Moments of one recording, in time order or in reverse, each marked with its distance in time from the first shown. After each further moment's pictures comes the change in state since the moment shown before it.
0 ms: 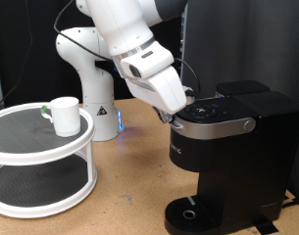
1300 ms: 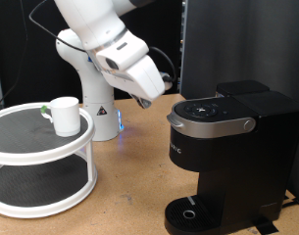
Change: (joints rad) arm -0.024 -0.077 -0.100 -0.013 0.002 -0.230 -0.175
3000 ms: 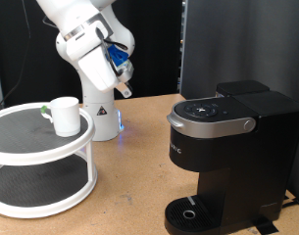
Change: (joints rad) arm -0.052 -0.172 -0.028 -0.159 0.111 0.115 0.398
